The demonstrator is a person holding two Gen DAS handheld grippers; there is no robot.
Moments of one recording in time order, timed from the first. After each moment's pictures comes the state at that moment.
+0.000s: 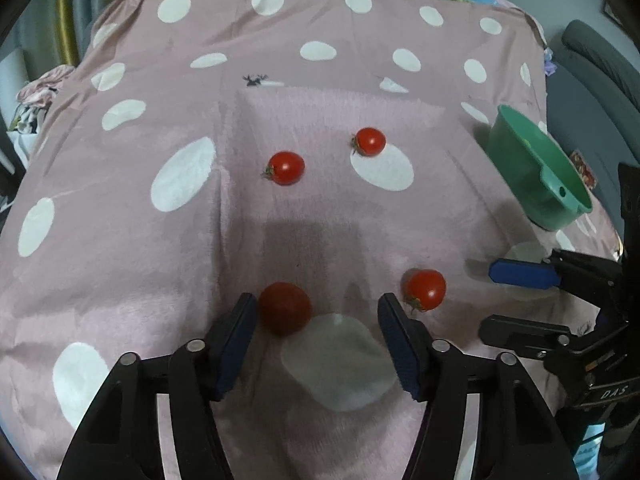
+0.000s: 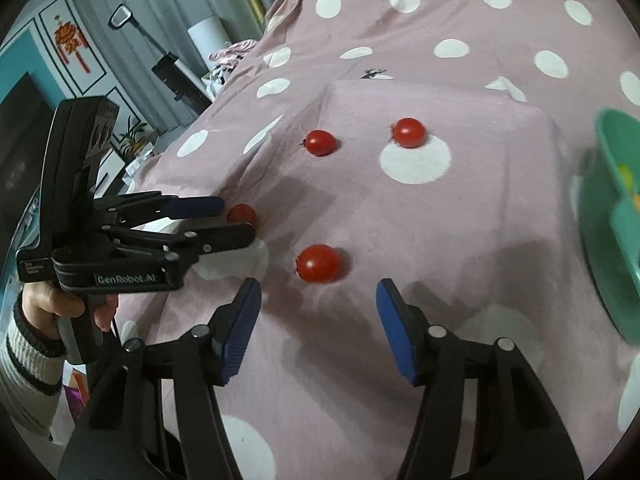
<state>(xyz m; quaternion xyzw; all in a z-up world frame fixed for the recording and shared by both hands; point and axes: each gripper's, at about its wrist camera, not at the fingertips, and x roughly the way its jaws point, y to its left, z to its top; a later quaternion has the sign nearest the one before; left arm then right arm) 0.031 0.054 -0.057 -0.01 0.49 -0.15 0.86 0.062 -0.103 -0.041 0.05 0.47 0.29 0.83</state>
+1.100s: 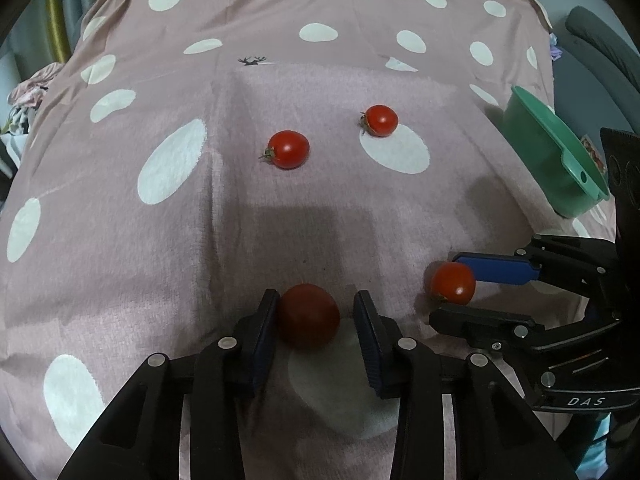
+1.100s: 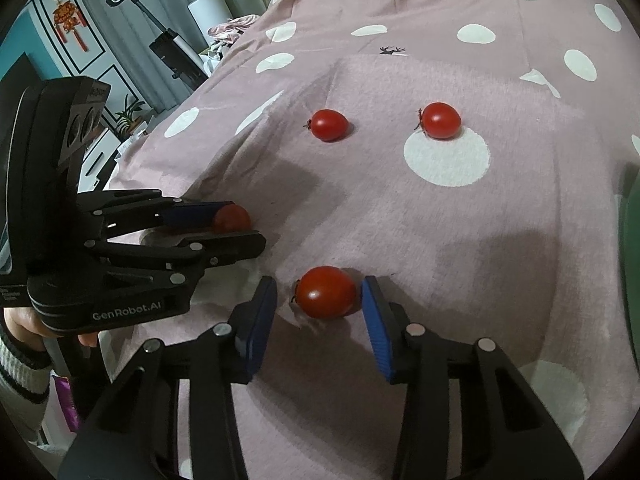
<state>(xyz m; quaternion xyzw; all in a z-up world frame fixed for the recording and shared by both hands) 0.043 0.051 -0.076 0.01 0.51 -0.15 0.85 0.086 -0.077 -0.064 0.02 0.50 0.29 0.82</state>
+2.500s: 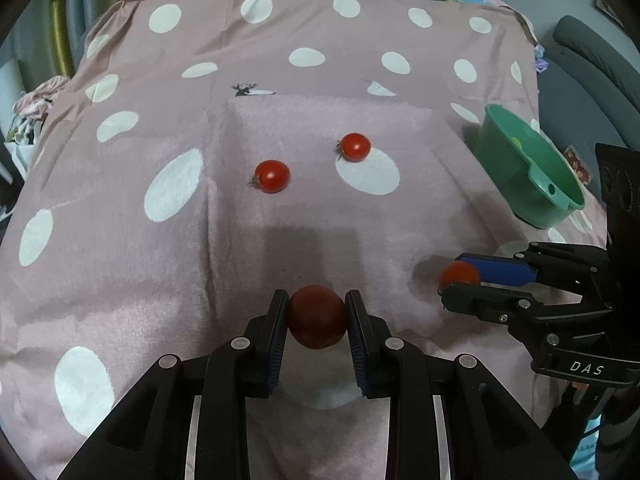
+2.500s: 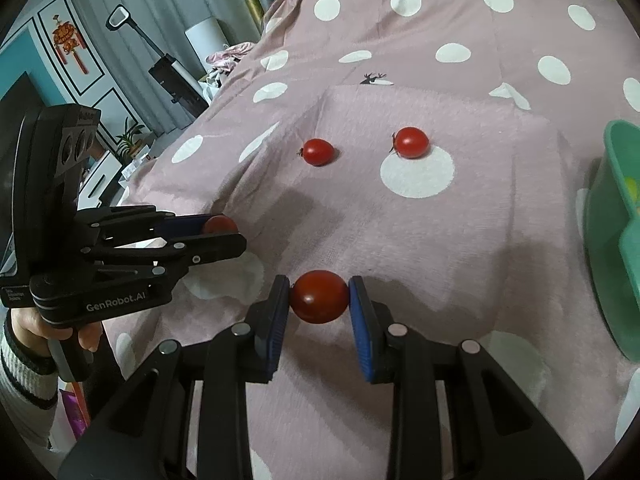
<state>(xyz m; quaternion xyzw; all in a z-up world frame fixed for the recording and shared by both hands) 0.027 0.045 -0.045 0.00 0.48 -0.16 0.86 0.068 -0.105 -0.038 0.05 0.47 0.28 0.84</state>
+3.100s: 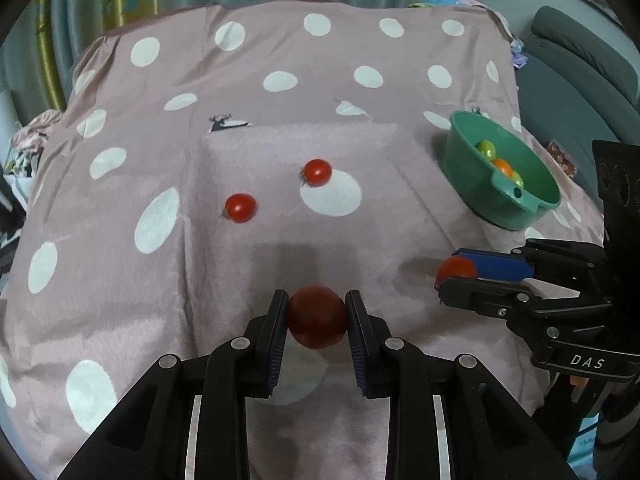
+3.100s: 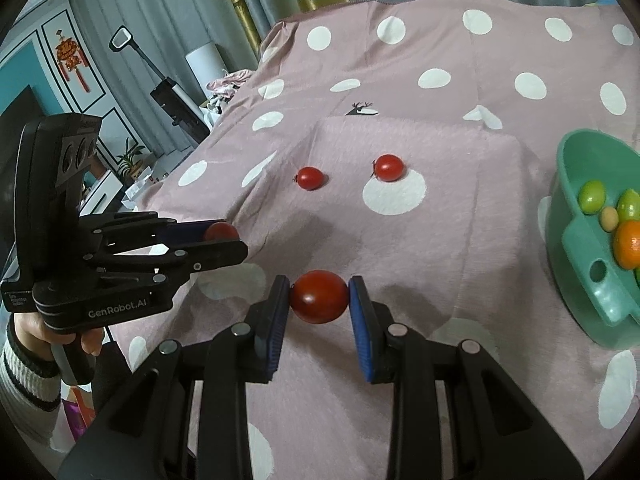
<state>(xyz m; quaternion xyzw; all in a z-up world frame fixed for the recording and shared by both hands) 0.015 0.019 -0.017 0.02 0.46 -0.18 0.87 0.049 -0.130 -0.013 0.06 0.43 0.27 0.86</state>
